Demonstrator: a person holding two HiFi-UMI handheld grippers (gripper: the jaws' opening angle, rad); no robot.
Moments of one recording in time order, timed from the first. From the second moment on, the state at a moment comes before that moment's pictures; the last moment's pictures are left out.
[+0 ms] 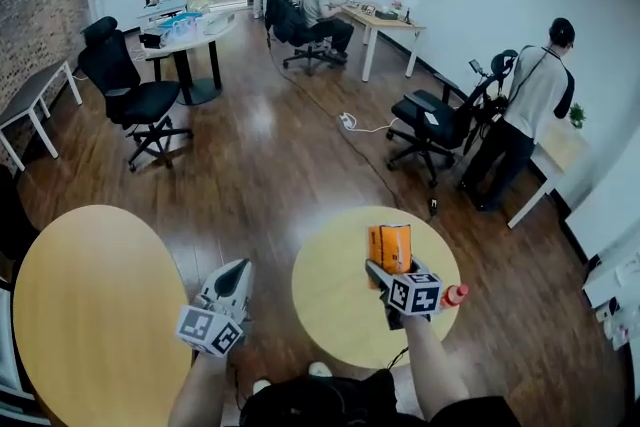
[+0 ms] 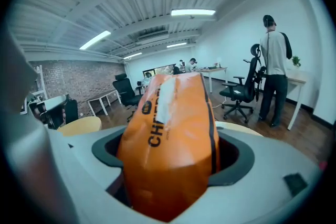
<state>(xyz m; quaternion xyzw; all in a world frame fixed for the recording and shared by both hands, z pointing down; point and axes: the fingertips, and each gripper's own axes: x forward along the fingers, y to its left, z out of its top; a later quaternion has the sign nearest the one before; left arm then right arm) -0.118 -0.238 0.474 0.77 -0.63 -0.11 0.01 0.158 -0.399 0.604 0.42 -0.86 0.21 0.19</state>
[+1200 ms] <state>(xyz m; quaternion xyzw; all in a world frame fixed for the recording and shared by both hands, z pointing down) -0.127 -0.211 0.622 0.73 -0.65 0.00 0.21 0.167 -0.360 0.816 0.42 -0.79 0.27 0.36</state>
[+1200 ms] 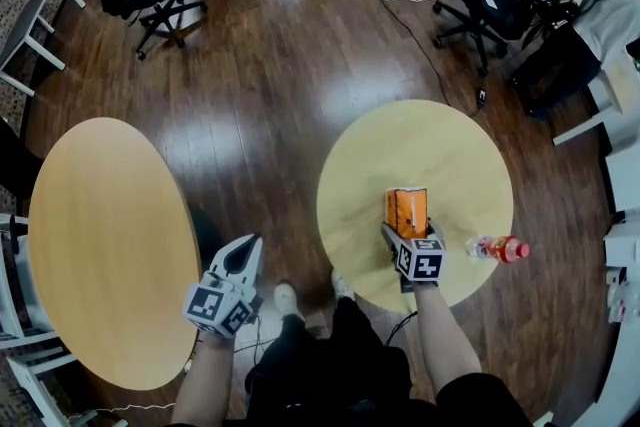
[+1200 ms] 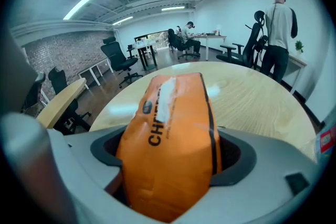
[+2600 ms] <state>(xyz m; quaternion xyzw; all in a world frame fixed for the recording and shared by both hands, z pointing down) -0.220 -0.167 0.540 0.69 -0.70 -0.12 0.10 0.158 -0.371 0.492 0.45 -0.87 0.10 -0.16</state>
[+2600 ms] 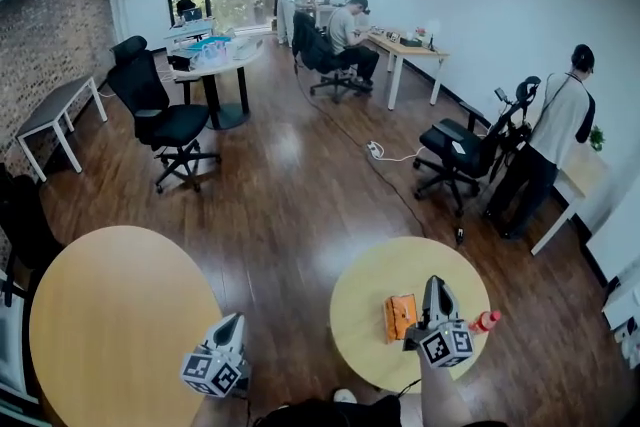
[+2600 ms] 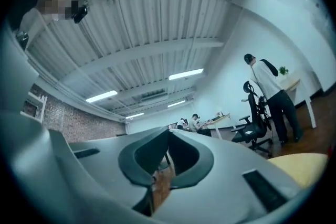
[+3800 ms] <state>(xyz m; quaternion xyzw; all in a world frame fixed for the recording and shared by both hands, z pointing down) -0.251 -0.130 0.529 0.67 -0.73 -0.13 0.05 0.088 -0.360 0.501 0.40 -0.91 0.06 -0.10</state>
